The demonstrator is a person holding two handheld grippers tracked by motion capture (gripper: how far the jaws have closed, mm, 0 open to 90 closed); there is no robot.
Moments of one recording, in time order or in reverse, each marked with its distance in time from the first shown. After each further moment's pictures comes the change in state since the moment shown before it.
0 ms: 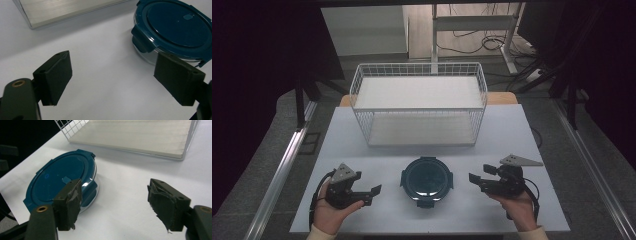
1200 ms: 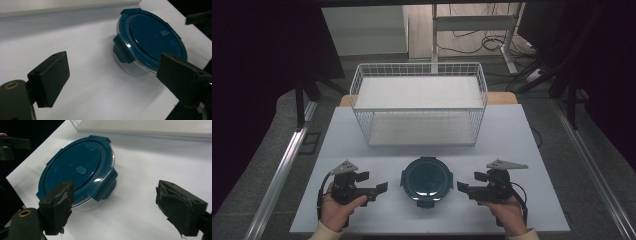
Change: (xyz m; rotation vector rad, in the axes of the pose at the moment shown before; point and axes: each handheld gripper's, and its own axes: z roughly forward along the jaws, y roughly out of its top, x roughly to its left) left arm 0.002 0.007 0.014 -0.009 -0.171 -0.165; right arm 0.023 -0.009 0.019 0.081 0.046 0.057
